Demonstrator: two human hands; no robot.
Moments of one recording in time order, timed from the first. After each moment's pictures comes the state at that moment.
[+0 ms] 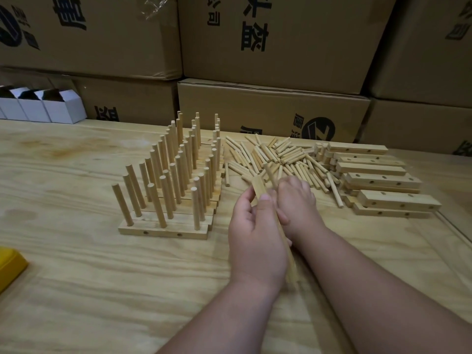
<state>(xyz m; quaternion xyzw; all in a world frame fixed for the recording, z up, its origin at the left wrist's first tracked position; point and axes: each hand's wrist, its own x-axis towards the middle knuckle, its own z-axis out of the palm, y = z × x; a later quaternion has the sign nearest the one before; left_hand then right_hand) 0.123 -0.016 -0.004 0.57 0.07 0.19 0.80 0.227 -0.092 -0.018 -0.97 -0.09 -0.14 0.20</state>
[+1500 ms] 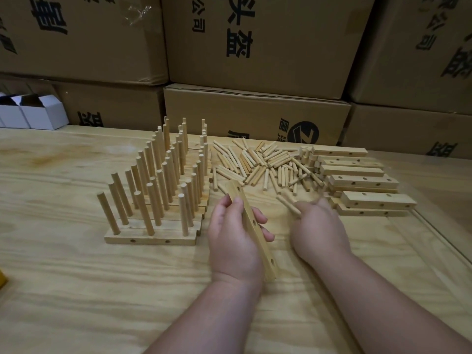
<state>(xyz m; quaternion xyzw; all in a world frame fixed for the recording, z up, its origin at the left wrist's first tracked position) 0.129 -0.008 -0.003 0.42 0.11 0.18 0.88 0.183 -0.137 -0.018 -0.97 0.09 -0.12 0.20</state>
